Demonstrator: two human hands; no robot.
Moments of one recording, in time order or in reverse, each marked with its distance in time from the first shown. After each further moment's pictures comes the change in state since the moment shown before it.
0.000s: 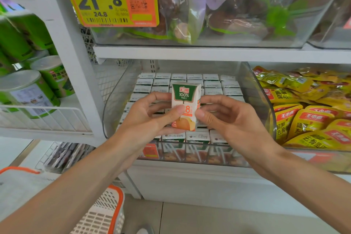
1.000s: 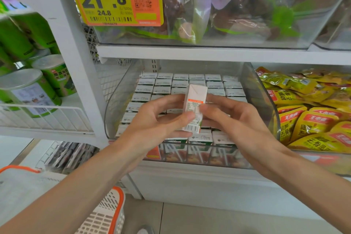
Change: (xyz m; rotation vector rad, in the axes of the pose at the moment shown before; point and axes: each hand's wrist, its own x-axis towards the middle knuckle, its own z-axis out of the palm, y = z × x) left_hand -0.004 -0.002 0.004 0.088 -0.108 0.057; right_hand 0.006 0.003 0.000 0.020 -0.020 0.124
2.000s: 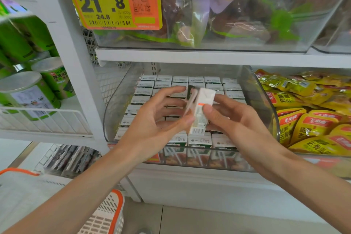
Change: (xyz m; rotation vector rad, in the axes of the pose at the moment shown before) left_hand 0.000 0.003 -0.002 0.349 0.063 0.197; right_hand 0.001 -0.001 -0.005 -0.010 -0.059 -0.084
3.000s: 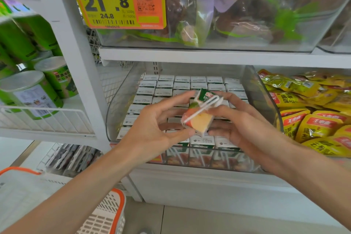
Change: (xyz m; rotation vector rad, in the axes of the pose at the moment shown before) left_hand -0.003 -0.004 -0.005 0.001 -0.093 -0.001; right_hand 0.009 -0.009 -0.002 0.196 -0.022 0.250
